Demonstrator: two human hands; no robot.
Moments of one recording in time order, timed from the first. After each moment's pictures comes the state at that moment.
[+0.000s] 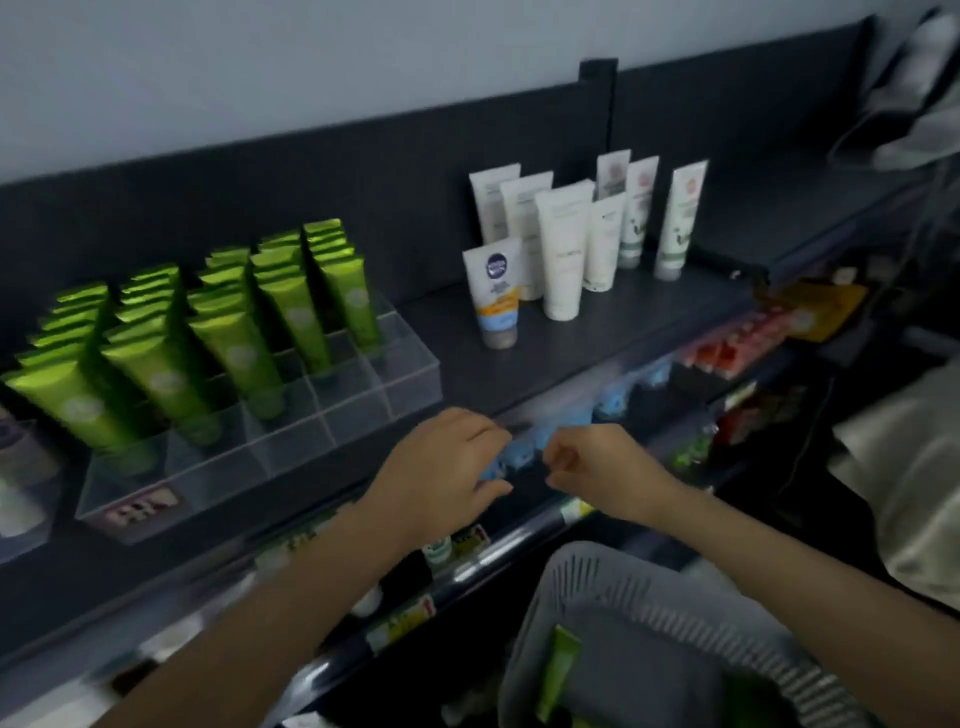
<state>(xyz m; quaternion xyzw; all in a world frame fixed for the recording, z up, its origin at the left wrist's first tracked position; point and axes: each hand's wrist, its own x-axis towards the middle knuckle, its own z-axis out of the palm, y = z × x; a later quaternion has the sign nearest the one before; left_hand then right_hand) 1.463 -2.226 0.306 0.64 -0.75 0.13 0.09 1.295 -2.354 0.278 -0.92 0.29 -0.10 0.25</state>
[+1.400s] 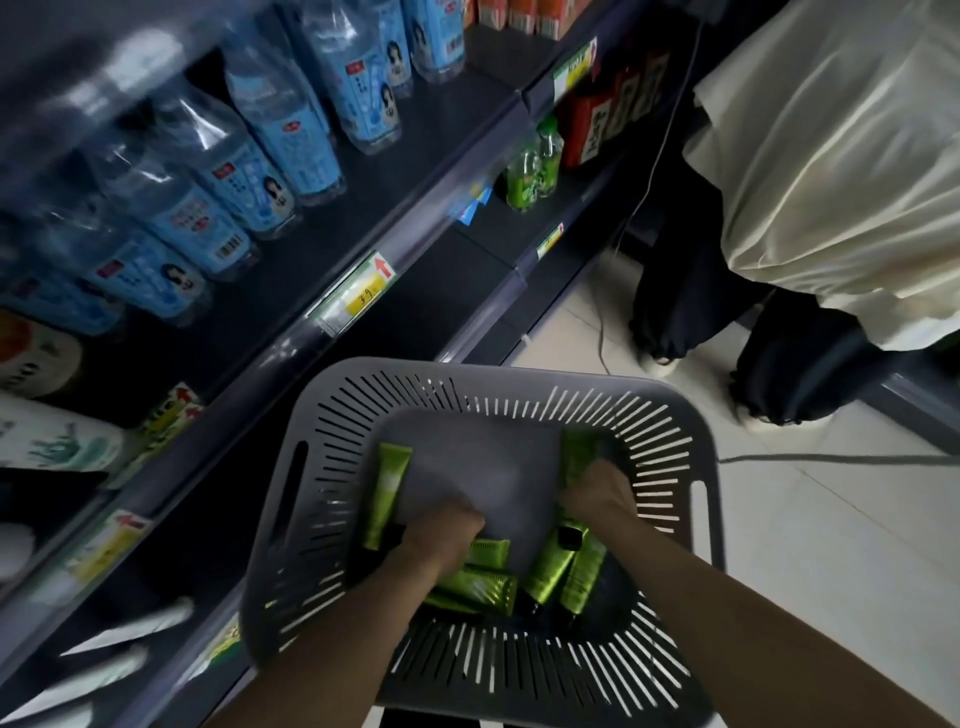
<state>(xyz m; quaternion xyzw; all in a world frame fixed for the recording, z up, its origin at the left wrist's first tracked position) 1.269 -2.267 -0.093 0.58 -0.69 -0.35 -0.24 1.087 -2.341 -0.082 -0.50 0.76 0.15 0.39</state>
